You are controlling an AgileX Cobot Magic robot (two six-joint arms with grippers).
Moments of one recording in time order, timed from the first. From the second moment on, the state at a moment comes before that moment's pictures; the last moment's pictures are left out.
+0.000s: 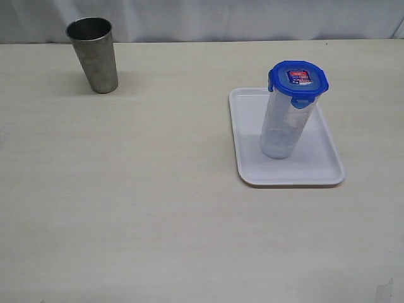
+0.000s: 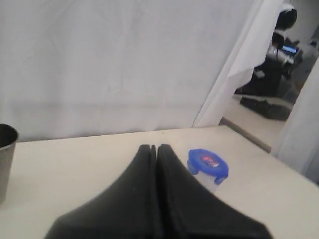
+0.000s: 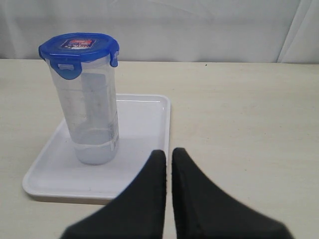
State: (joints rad) left arm -0.72 0.49 -0.51 0.61 0.20 -0.85; right arm 0.05 0.00 0.00 -0.08 0.32 0.04
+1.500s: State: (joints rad) left arm -0.02 0.09 -0.03 0.04 -0.08 0.11; right arm 0.05 0.00 0.00 -0.08 0.32 0.04
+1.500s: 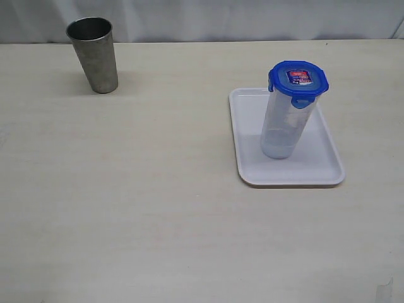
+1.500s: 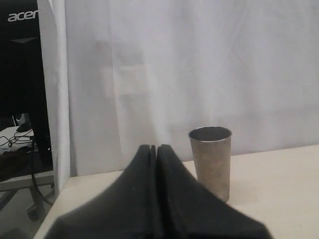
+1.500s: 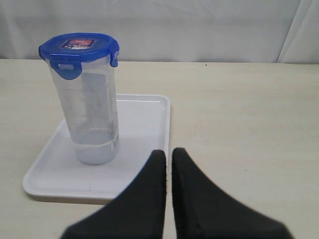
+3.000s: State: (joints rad) left arm -0.02 0.00 0.00 0.04 0.31 0.06; right arm 0.05 0.00 0.00 -0.08 0.32 0.04
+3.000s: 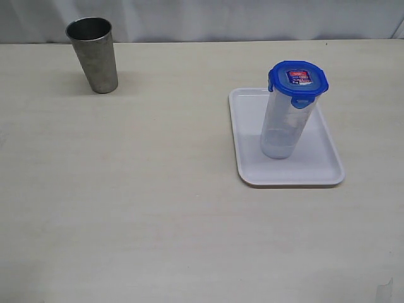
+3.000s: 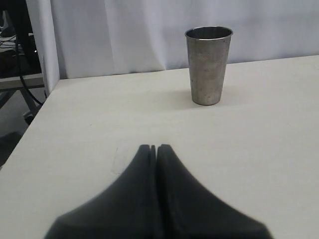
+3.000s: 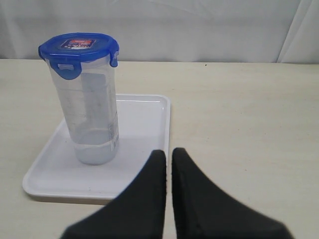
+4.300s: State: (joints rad) left arm -0.02 0.00 0.00 0.04 0.34 0.06; right arm 0.05 0.00 0.00 -0.08 0.32 0.04
